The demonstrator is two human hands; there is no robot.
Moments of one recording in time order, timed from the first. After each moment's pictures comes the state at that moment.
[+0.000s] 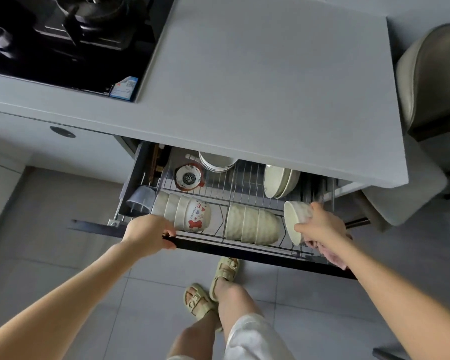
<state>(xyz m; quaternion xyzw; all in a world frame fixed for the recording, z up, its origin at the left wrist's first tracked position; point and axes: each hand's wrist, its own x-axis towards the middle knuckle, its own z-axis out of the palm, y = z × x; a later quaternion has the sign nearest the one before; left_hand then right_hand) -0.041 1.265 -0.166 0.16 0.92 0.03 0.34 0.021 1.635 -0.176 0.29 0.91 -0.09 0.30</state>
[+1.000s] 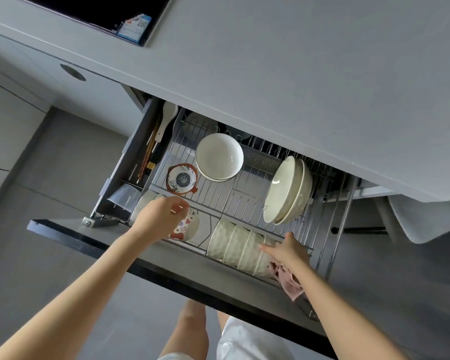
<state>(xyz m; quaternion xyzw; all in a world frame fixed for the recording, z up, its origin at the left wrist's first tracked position) 0.005 1.316 -0.177 -0.06 0.91 0.27 0.32 0.069 1.605 -0.263 0.30 0.82 -0.20 0.44</state>
